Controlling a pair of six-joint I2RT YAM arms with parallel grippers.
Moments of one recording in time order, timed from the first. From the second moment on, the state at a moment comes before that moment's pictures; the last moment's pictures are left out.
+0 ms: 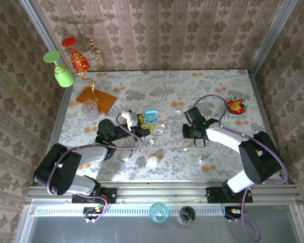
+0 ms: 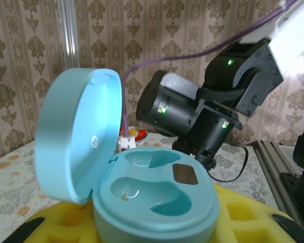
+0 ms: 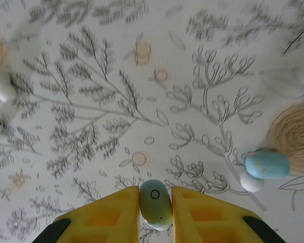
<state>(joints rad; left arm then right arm) -0.55 1.41 0.42 1.18 0.83 -0.16 0.49 1.53 0.85 -0.41 0.11 0.55</state>
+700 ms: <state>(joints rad) -0.54 1.43 0.42 1.17 0.83 -0.16 0.56 1.53 0.93 -0.47 0.35 0.63</state>
